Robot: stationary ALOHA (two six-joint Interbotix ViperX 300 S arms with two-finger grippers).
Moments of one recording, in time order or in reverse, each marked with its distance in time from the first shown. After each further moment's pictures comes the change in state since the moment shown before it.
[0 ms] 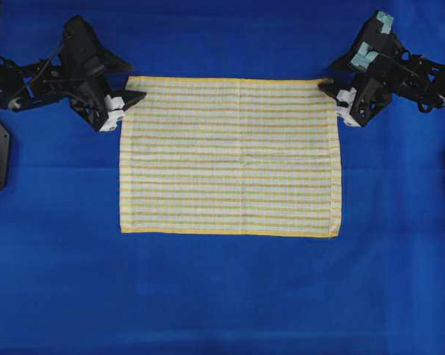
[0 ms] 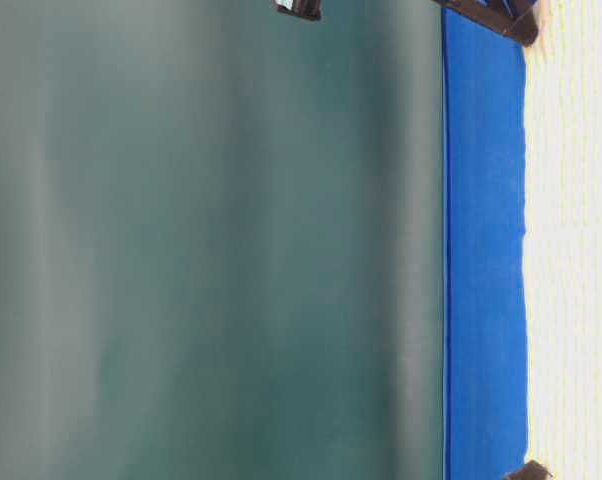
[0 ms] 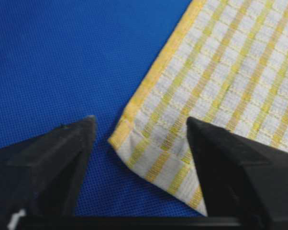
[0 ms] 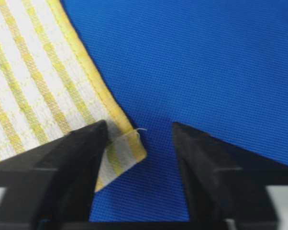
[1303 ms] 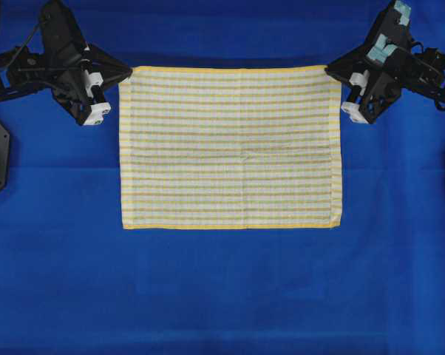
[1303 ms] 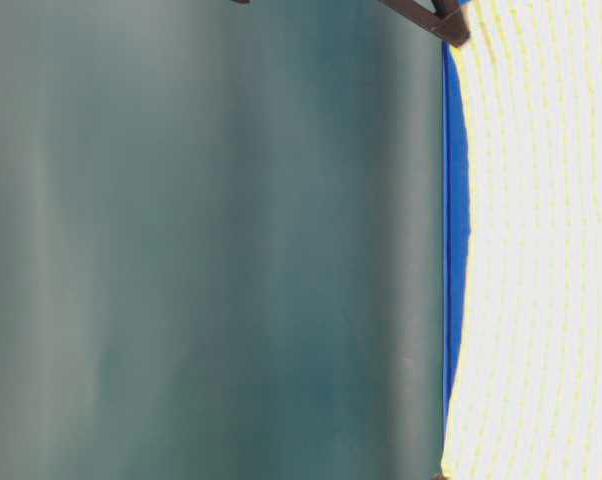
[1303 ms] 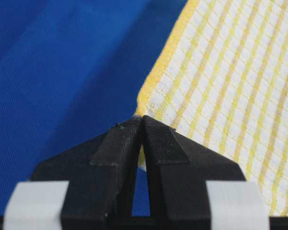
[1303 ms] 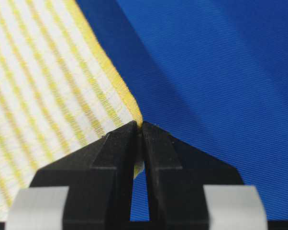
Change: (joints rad) left arm -0.009 -0.313 0.002 0.000 0.241 0.043; right arm 0.035 -0.212 0.011 0.005 0.100 -0.005
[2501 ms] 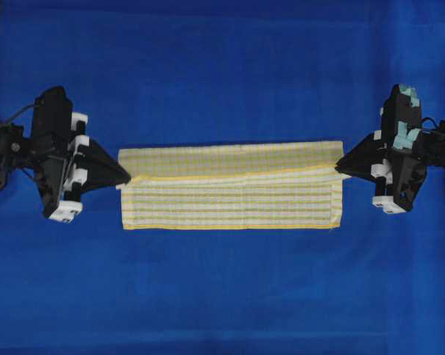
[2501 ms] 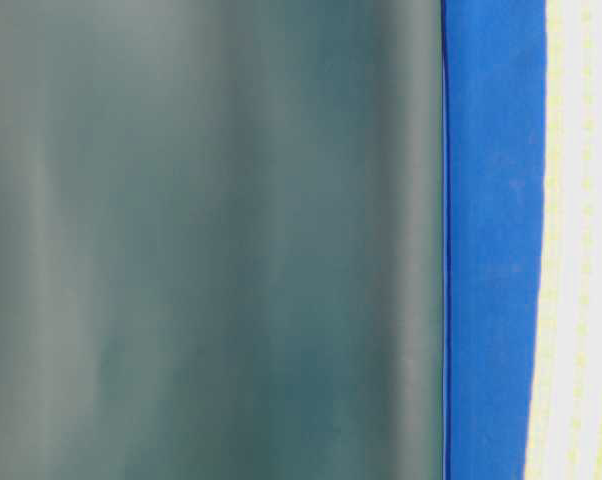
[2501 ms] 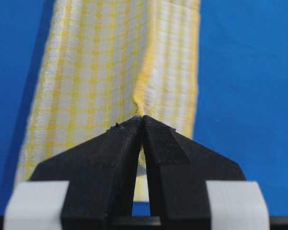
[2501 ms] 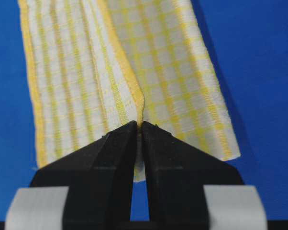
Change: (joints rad) left arm -0.571 -0.117 0.063 -0.003 0.002 -0.325; right arm 0.505 -0.227 0.106 0.298 0.172 0.005
